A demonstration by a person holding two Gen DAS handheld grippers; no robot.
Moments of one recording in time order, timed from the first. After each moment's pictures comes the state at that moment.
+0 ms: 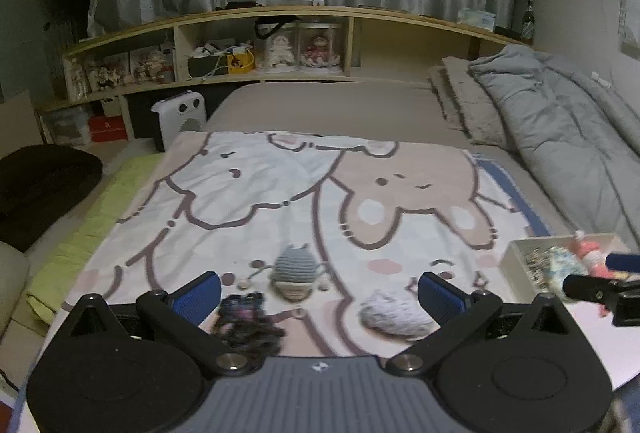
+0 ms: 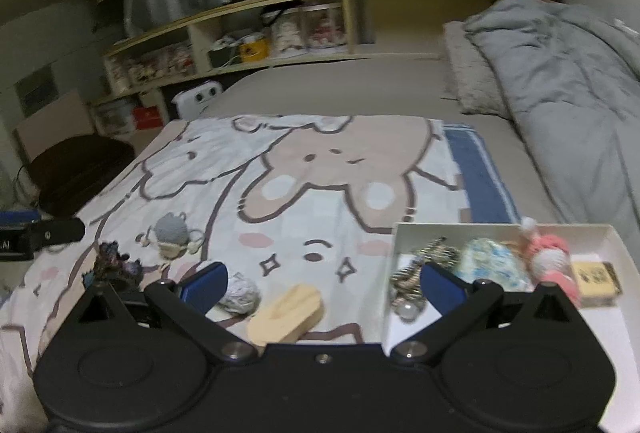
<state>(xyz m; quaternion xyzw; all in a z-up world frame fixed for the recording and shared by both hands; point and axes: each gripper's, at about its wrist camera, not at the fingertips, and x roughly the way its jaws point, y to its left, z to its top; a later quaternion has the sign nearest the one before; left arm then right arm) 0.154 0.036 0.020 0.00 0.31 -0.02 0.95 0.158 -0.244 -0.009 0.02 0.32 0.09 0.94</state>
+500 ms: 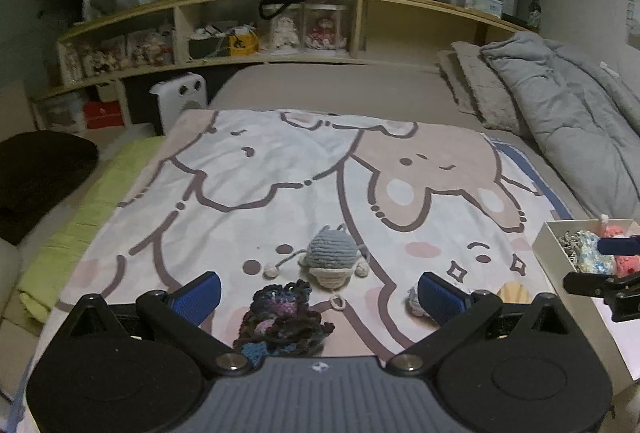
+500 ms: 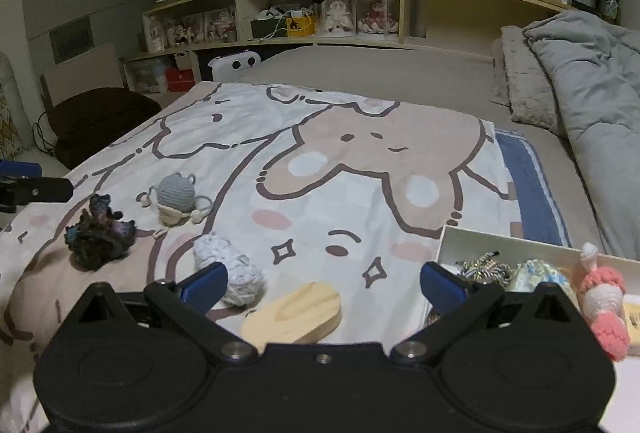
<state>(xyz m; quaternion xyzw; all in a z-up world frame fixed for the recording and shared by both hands) 0.183 0.080 -0.014 -0.01 0.33 -0.04 0.94 0.199 -0.229 -0.053 -0.03 0.33 0.15 0.93</state>
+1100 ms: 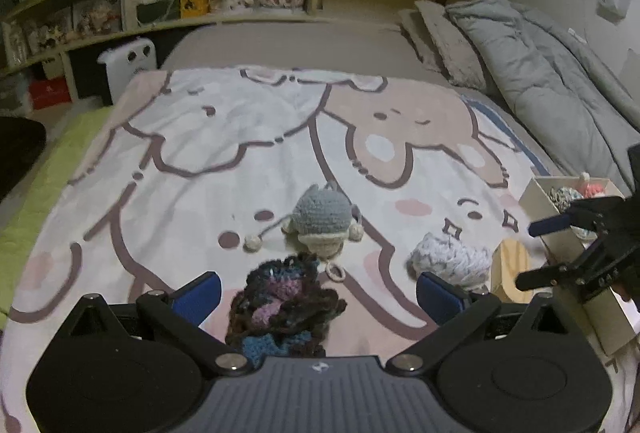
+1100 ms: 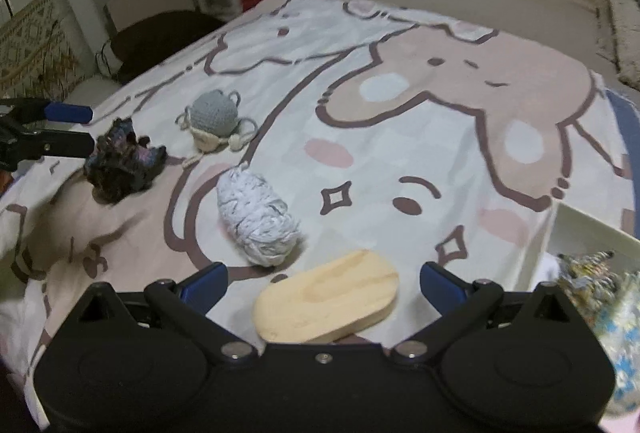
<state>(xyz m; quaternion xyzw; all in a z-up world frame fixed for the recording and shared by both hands) 0.214 0.107 -0.053 0.00 0.38 -0.12 0.91 0.260 -0.208 -0.104 -0.05 0.44 0.28 0.86</state>
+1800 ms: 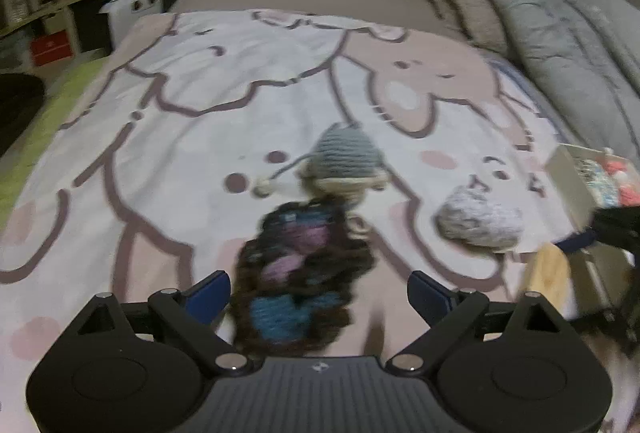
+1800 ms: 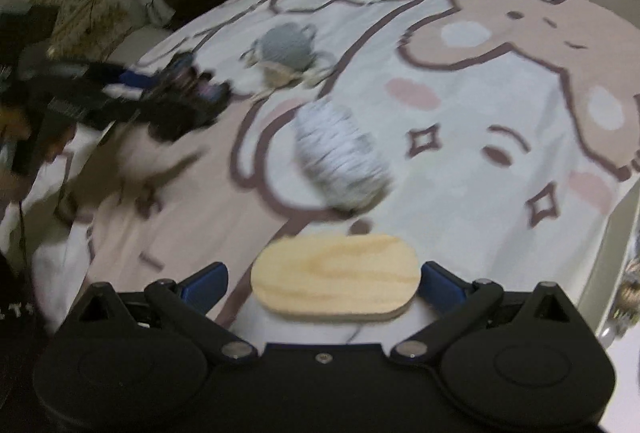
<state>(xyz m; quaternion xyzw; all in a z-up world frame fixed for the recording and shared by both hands) 0.228 0.115 -0.084 -0.01 0.45 -0.10 0.89 0.234 -0.182 -0.117 -0.07 0.49 0.35 0.79</state>
